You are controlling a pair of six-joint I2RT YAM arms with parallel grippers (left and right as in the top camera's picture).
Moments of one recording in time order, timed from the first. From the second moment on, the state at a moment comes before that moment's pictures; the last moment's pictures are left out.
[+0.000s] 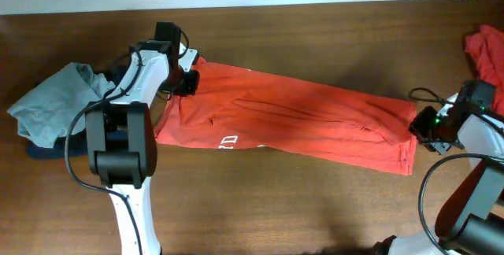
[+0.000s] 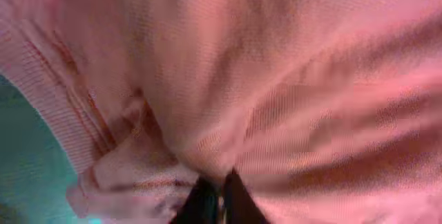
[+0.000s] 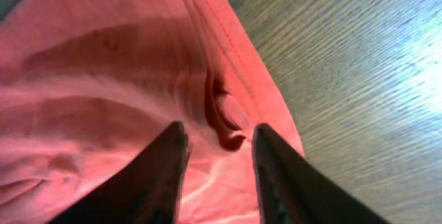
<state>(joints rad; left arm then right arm) -0.09 2.30 1.82 -0.94 0.10 0.15 -0.55 1.71 1.05 -0.65 -0.24 0.31</state>
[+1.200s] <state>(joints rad) -0.09 2.34 2.91 -1.68 0.10 0.10 -0.66 1.96 1.17 -0.76 -0.64 0.01</state>
